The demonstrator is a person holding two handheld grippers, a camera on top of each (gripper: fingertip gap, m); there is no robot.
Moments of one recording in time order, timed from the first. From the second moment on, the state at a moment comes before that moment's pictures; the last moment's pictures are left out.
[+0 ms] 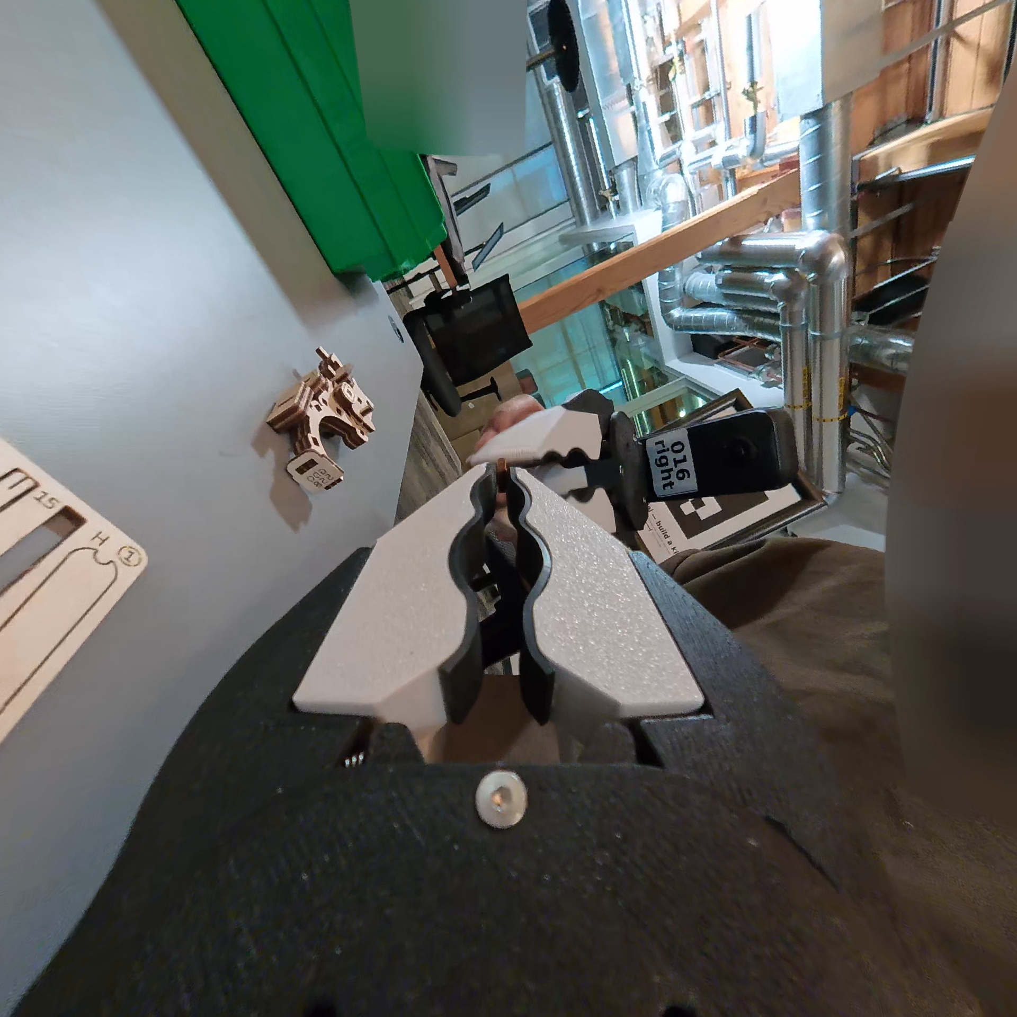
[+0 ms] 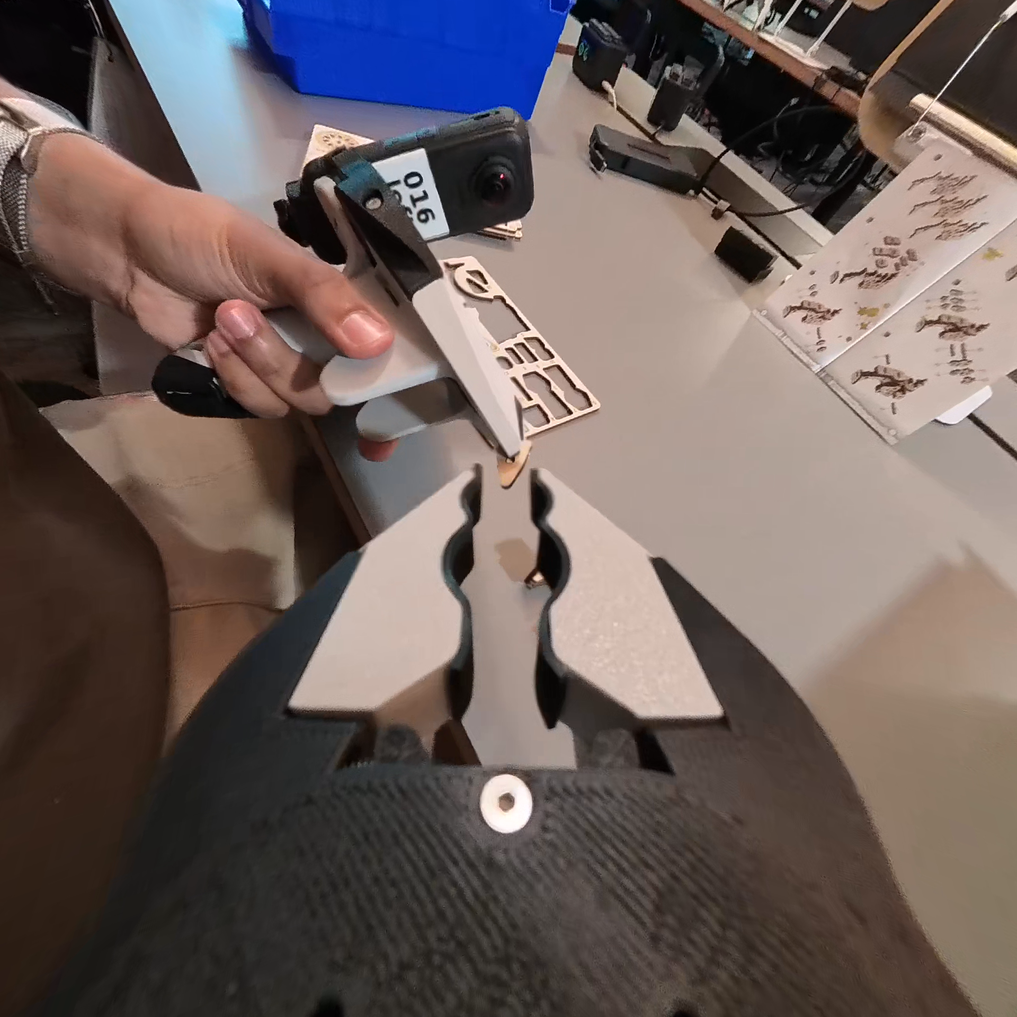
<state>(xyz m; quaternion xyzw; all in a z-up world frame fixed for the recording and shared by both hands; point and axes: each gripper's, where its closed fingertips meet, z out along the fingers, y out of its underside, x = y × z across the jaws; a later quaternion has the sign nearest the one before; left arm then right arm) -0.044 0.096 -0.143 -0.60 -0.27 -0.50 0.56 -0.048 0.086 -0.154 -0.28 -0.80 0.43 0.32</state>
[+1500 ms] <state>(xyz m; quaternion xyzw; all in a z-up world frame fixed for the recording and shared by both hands) -0.044 0.174 -0.195 -0.81 -0.14 -0.38 0.43 -0.036 0.179 -0.203 -0.51 -0.76 0.34 0.23</state>
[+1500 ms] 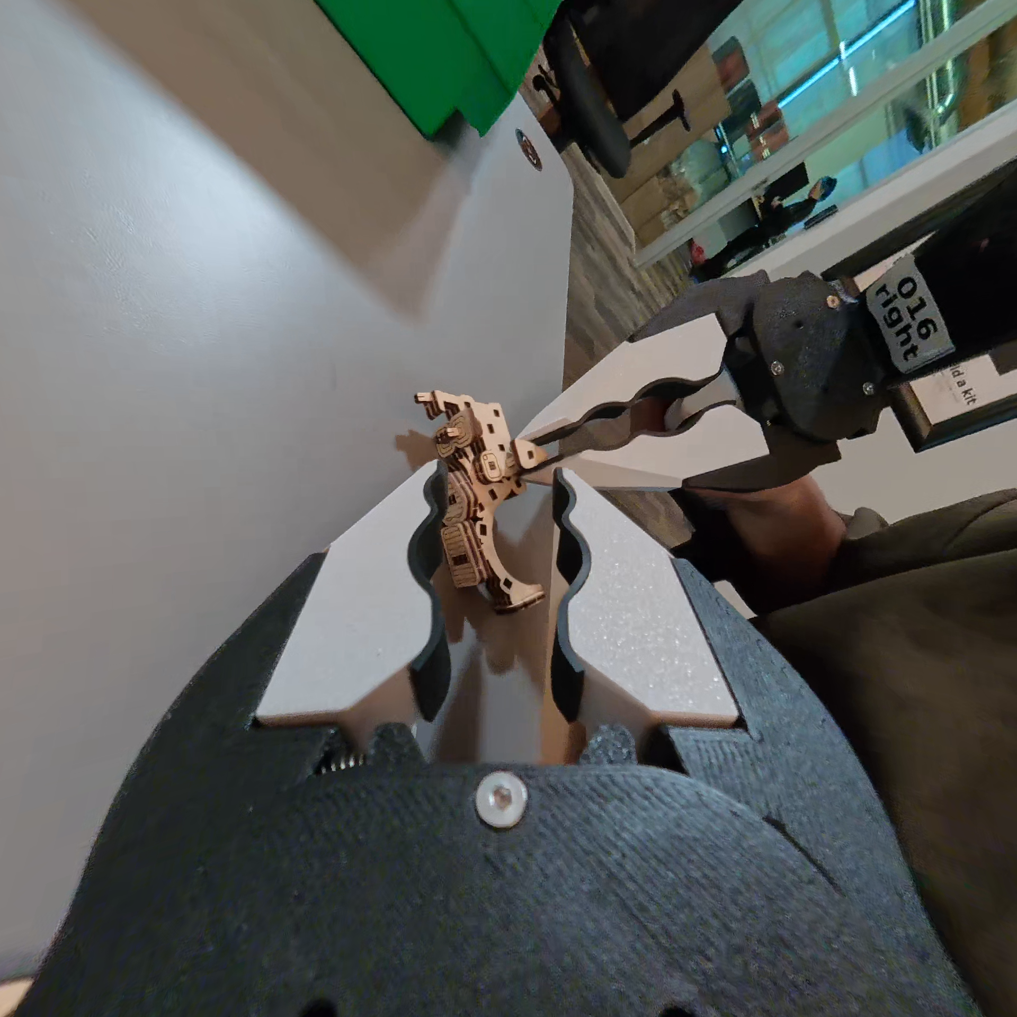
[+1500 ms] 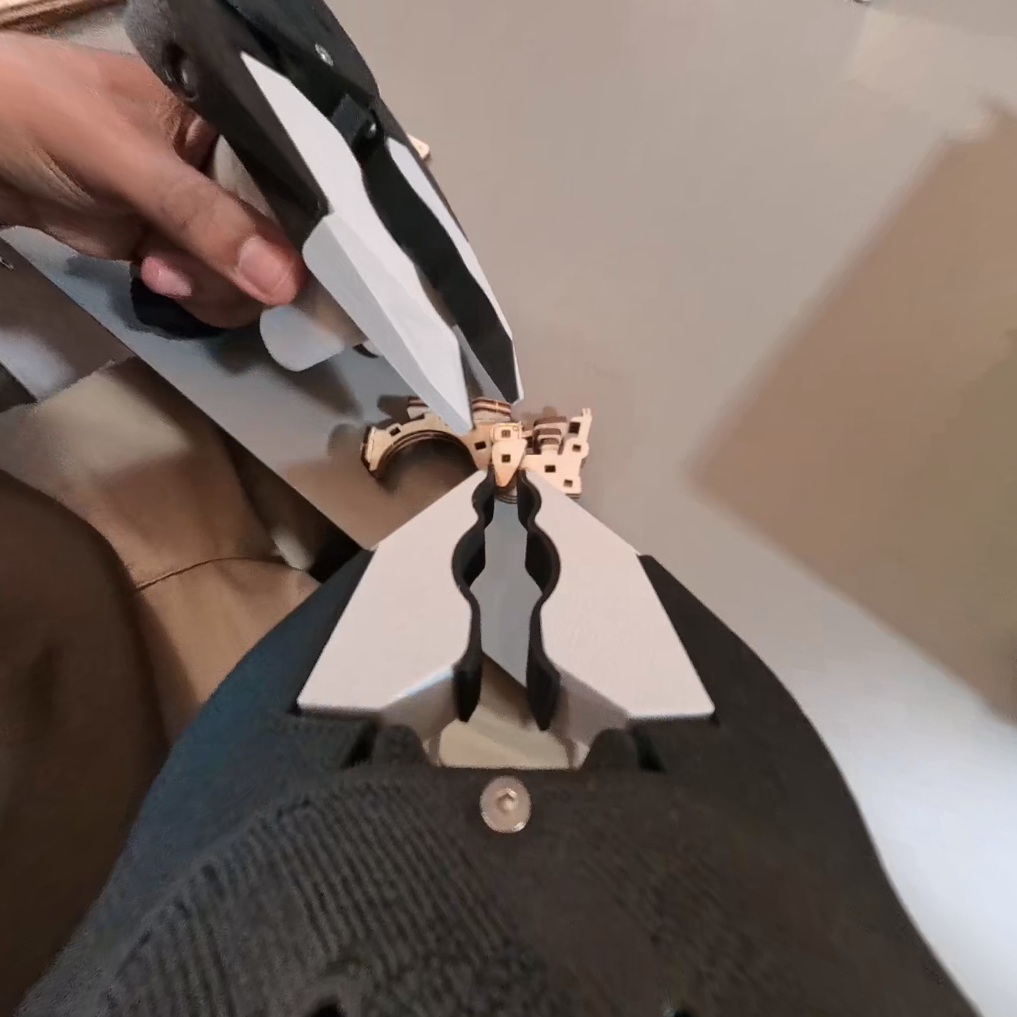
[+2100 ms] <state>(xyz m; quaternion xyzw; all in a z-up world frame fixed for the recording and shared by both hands) -0.051 0.182 -0.203 -0.81 -0.16 -0.37 0.41 -0.036 0.182 -0.206 -0.53 -0.76 0.30 0.23</state>
